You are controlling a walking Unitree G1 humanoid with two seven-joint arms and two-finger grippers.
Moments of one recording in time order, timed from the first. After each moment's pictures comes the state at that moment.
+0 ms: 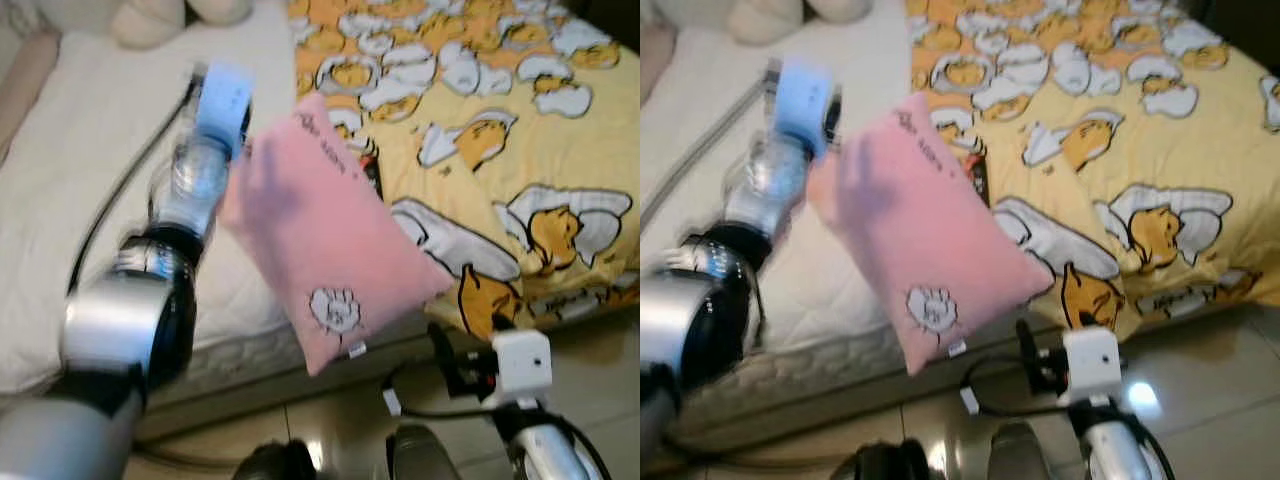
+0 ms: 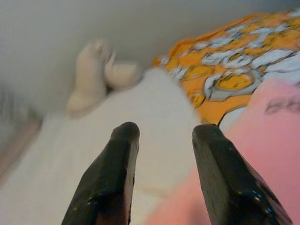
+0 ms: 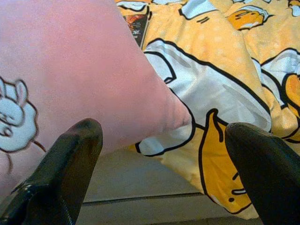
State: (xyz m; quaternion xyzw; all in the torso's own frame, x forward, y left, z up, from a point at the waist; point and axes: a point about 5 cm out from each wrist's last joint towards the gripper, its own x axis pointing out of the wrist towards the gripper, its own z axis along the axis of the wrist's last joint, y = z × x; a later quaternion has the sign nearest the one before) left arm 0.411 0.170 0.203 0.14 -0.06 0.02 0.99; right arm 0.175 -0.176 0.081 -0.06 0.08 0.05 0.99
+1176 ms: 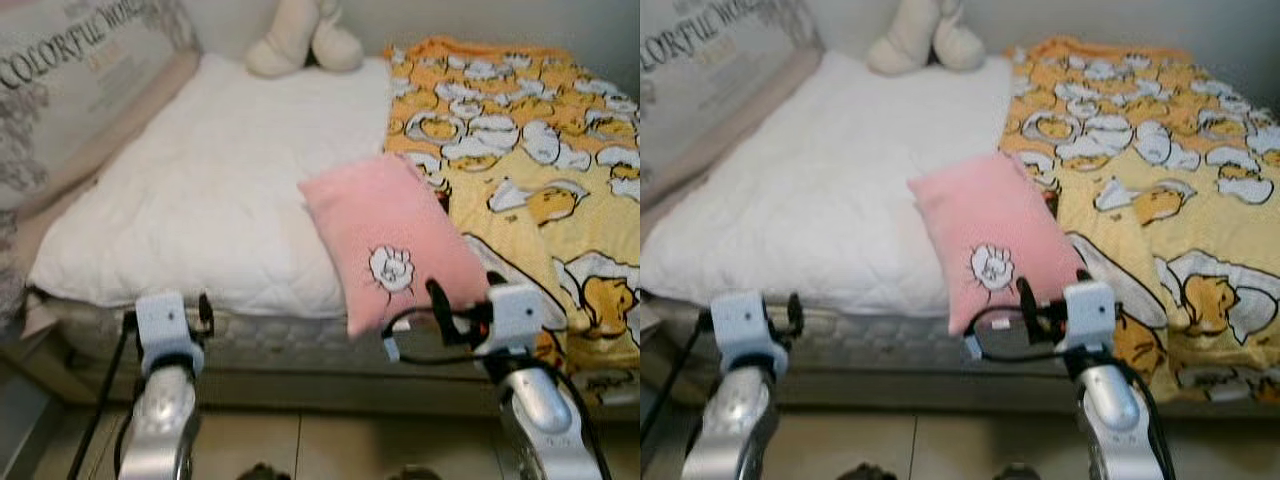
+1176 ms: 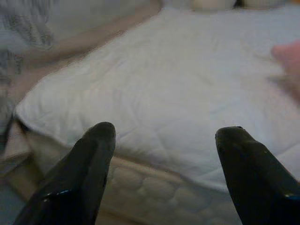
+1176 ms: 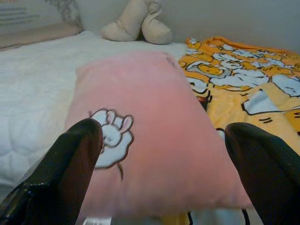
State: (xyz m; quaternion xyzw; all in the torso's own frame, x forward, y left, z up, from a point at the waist) left arm 0.240 0.184 0.071 0.02 0.09 0.13 0.99; right arm 0.226 -0.178 0.087 -0.06 0.03 0.07 1.00
